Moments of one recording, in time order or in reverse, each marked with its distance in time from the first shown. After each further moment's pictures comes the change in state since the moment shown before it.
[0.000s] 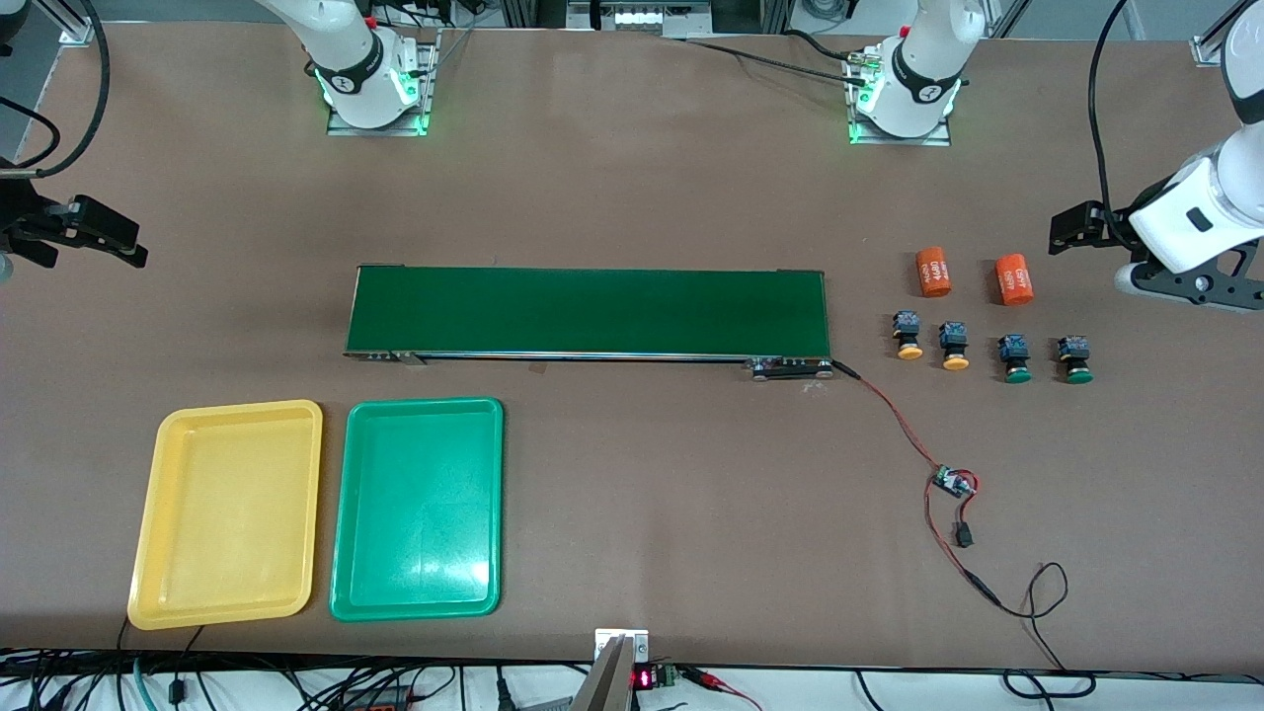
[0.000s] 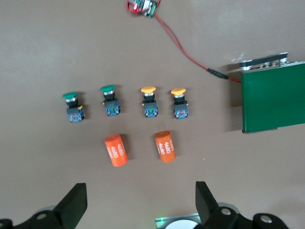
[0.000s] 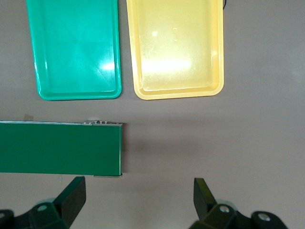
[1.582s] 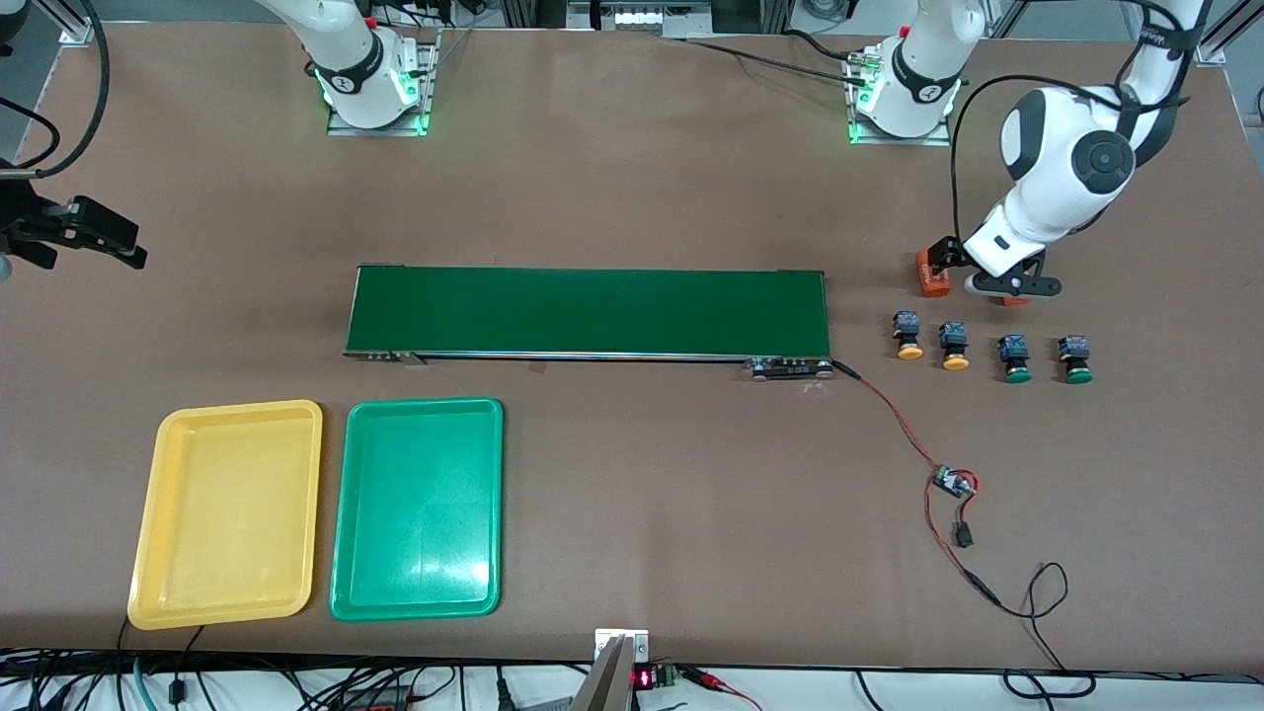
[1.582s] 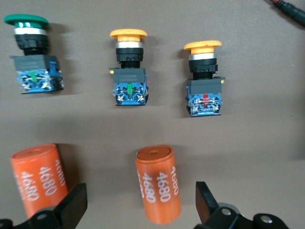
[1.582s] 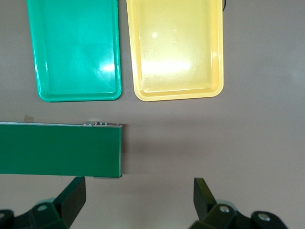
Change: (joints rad) left arm 0.028 -0.050 -0.014 -0.914 0.000 0.996 -0.096; right arm 0.000 0.000 0.000 0.000 0.000 0.006 0.000
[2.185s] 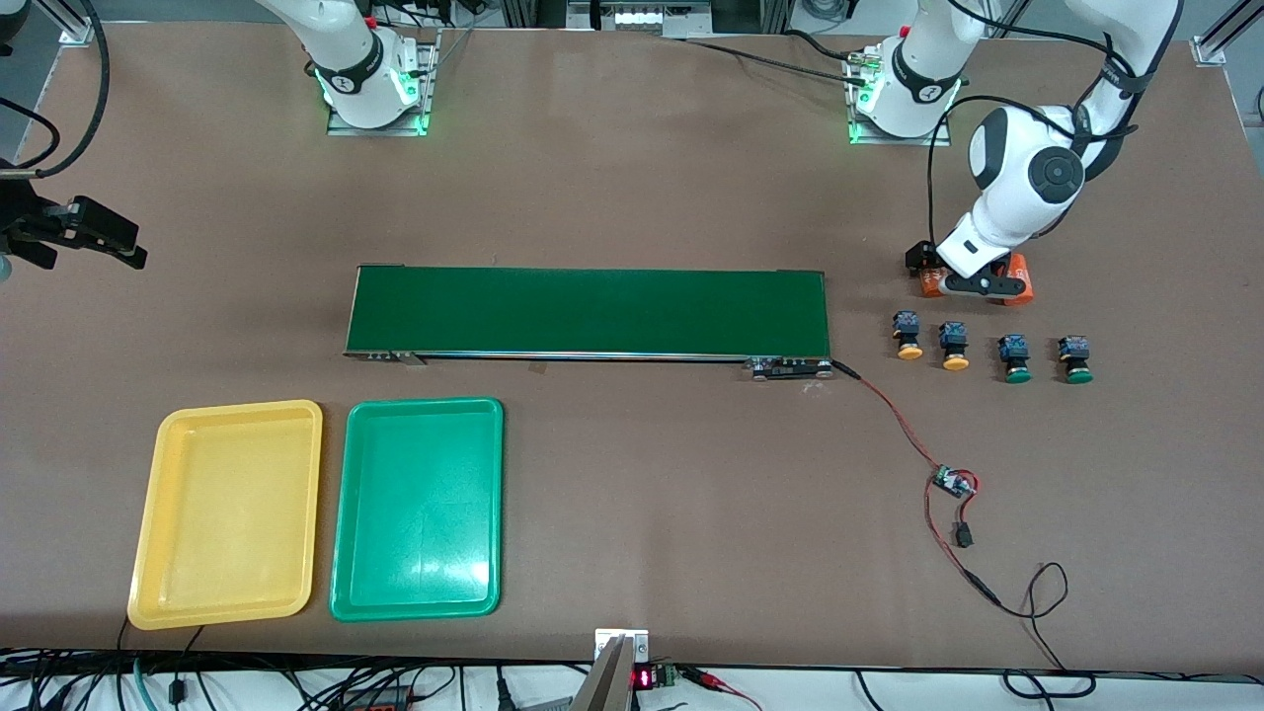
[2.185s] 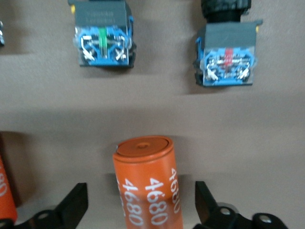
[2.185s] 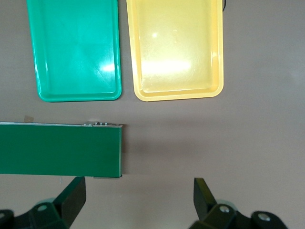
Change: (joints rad) left arm 0.002 0.128 -0.001 -0.102 0.000 0.215 -0.022; right arm 0.000 0.000 0.000 0.000 0.000 0.000 0.000
